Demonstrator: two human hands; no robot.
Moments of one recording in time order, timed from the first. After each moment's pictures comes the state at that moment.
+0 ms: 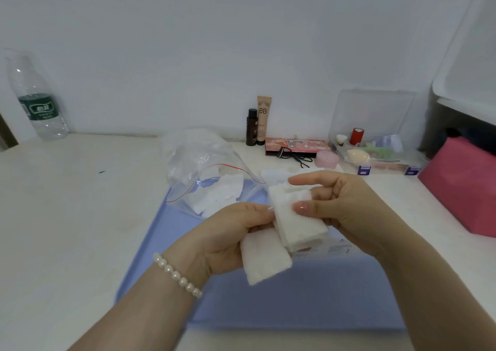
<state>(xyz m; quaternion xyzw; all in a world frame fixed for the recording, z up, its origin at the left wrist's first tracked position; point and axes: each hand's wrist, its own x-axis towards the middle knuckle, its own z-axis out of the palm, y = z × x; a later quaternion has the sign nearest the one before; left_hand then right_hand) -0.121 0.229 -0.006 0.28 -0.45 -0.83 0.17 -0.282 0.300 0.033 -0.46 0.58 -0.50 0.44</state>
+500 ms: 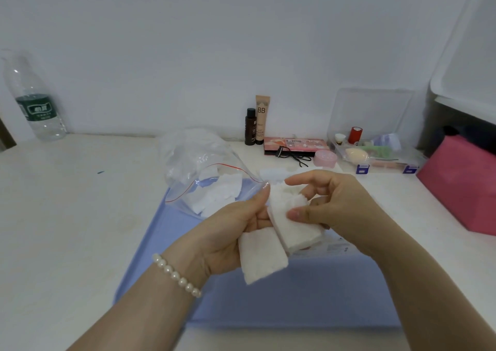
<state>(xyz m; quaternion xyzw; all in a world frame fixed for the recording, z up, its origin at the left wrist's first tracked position) -0.122 0.233 -0.001 0.27 -0.44 -0.84 0.18 -0.276 0.298 0.032 -0.51 0.63 -0.46 0.36</state>
